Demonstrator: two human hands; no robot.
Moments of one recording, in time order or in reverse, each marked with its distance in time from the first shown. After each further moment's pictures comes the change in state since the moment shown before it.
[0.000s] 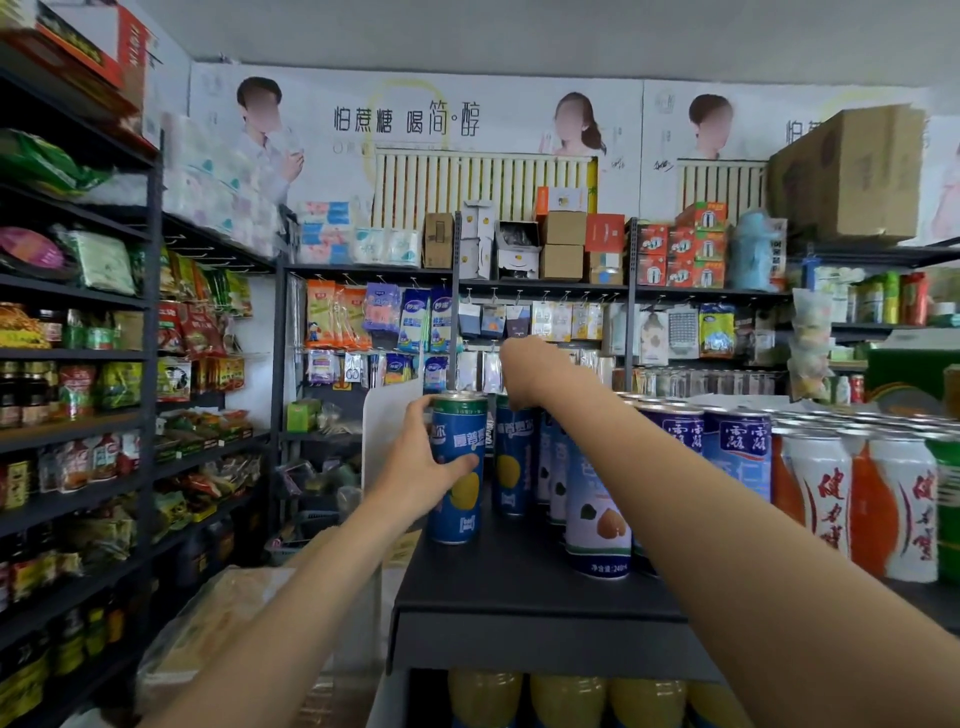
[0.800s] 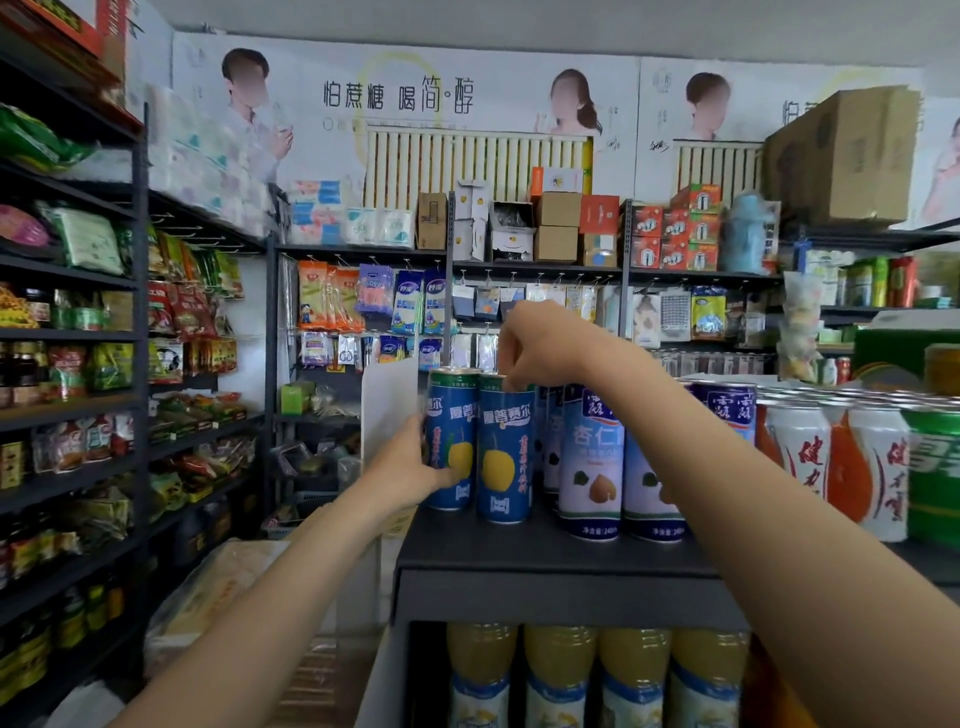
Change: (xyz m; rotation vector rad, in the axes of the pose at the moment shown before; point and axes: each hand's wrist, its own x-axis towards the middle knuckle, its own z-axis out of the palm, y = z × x) left_hand -0.007 -0.021 -0.006 0.115 -0.159 -0.175; right_hand -0.048 0.003 -0.028 0.157 0.012 -0.187
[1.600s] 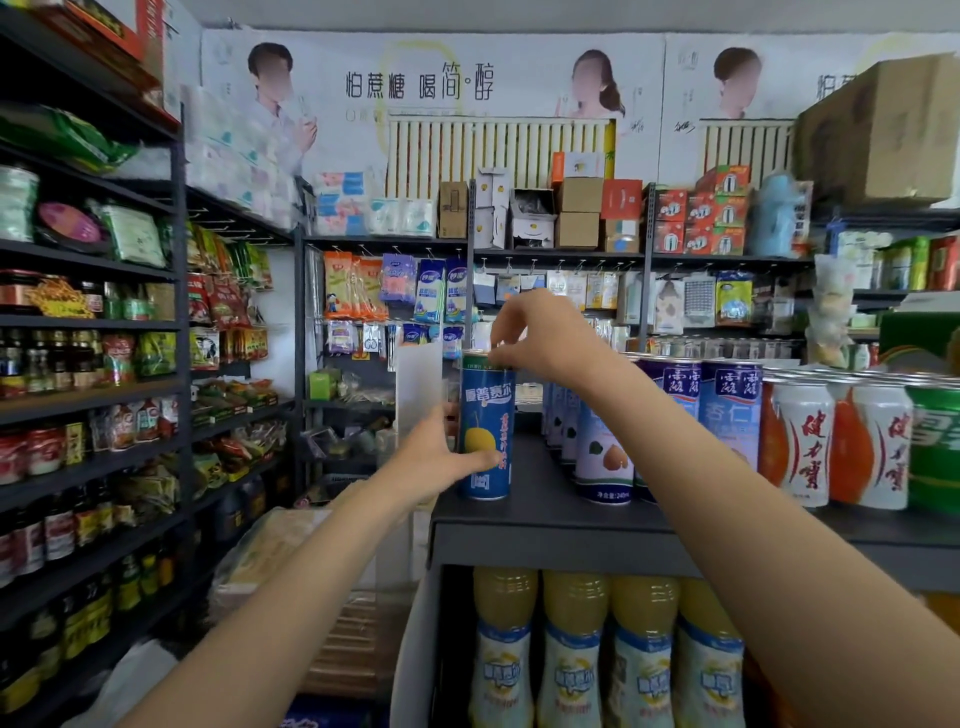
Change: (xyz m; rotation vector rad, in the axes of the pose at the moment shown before) left_hand -0.053 0.018 -0.005 -0.112 -0.028 0.025; right_hand -0.024 -0.027 0.012 0.319 0.215 0.021
